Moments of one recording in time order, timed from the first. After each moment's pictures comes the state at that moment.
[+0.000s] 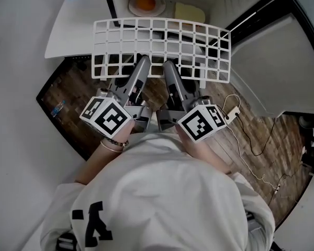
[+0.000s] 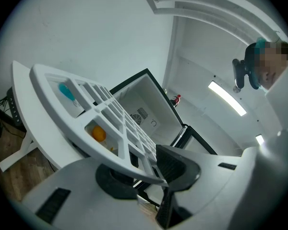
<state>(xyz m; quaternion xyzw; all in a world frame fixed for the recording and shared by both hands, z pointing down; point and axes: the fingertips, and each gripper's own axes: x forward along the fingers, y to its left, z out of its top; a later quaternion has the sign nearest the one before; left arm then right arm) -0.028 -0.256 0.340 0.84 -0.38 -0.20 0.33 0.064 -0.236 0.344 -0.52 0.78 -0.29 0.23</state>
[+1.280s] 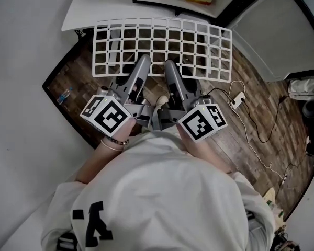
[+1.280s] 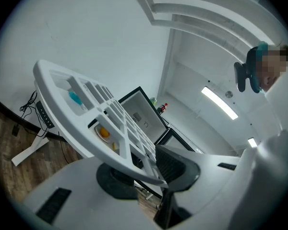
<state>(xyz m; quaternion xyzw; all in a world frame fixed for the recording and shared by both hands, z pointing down) -0.129 -0.066 0.323 0.85 -0.36 -0.22 0.32 -0.037 -0.044 0.328 -0.52 0.78 -0.25 0.23</state>
